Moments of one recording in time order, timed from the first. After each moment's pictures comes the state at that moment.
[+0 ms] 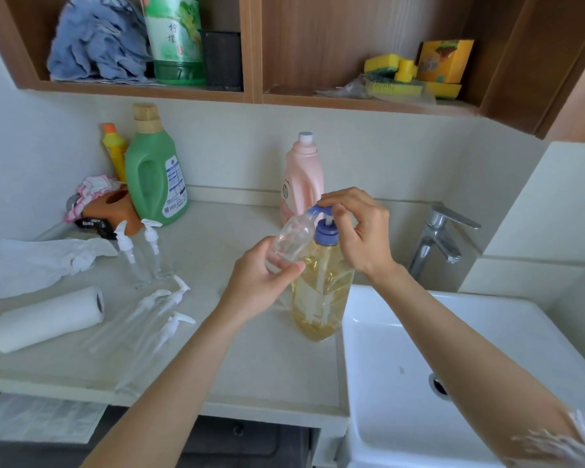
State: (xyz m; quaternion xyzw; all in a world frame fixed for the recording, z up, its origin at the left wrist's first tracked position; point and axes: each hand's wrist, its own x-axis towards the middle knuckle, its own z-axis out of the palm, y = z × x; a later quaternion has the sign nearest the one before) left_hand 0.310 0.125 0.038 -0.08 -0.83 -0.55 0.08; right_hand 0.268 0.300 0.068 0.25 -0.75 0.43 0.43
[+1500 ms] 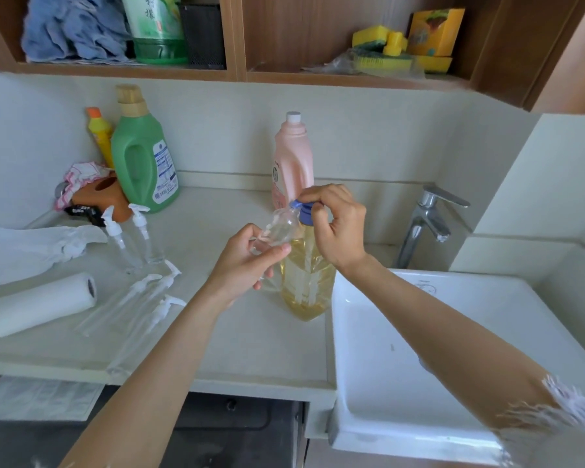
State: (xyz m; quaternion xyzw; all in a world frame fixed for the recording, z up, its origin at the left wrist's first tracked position) left_hand 0.309 0.126 0.030 -0.09 -0.76 -0.64 0.01; right_hand 0.273 0.290 0.044 0.22 -0.74 0.44 0.46
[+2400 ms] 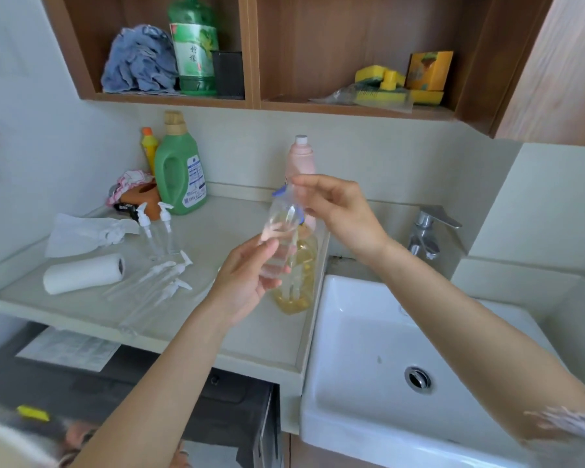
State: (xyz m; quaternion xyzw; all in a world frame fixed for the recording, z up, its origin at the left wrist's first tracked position) left_hand 0.402 0.189 0.058 -0.07 -0.57 -0.82 0.00; right_hand 0.348 0.343 0.120 0.27 -0.71 0.65 0.05
